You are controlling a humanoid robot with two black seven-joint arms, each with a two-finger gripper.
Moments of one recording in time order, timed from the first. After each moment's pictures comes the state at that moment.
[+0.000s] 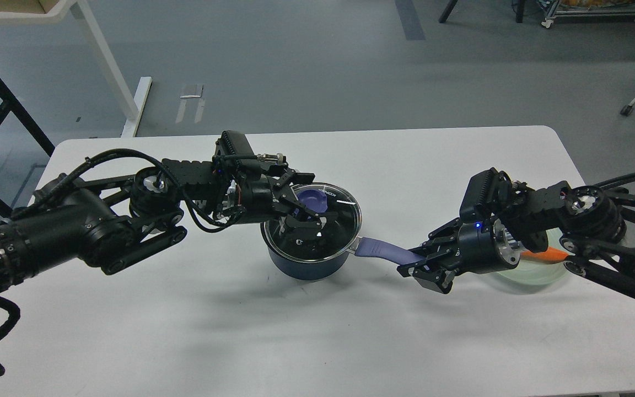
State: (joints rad) left arm -1.01 0.33 -0.13 -1.00 1.93 0.01 -0.49; right arm 0.99 -0.70 0.09 1.39 -1.99 0.35 0.49
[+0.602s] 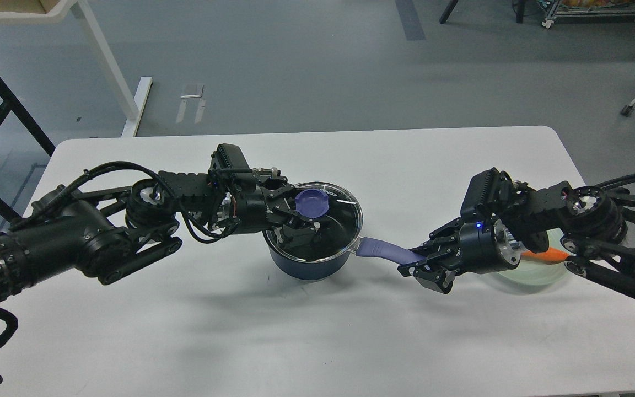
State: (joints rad) left arm -0.97 0.33 -0.13 -0.99 1.96 0.01 -0.49; right arm 0.99 -0.70 0.09 1.39 -1.99 0.35 0.49
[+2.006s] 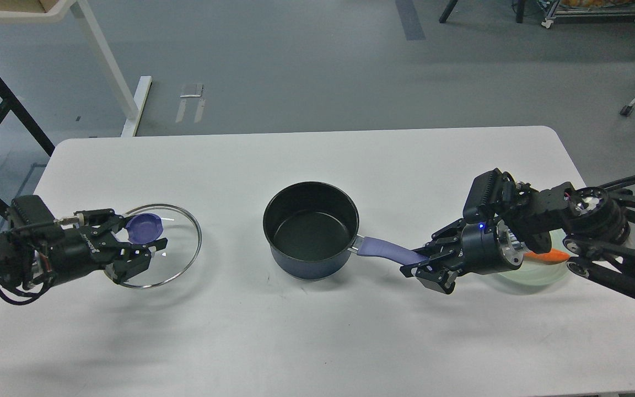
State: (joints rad) left arm -0.64 0.92 -0.14 -1.12 1.90 0.34 -0.49; right arm 0.98 -0.71 0.09 1.39 -1.99 0.35 0.49
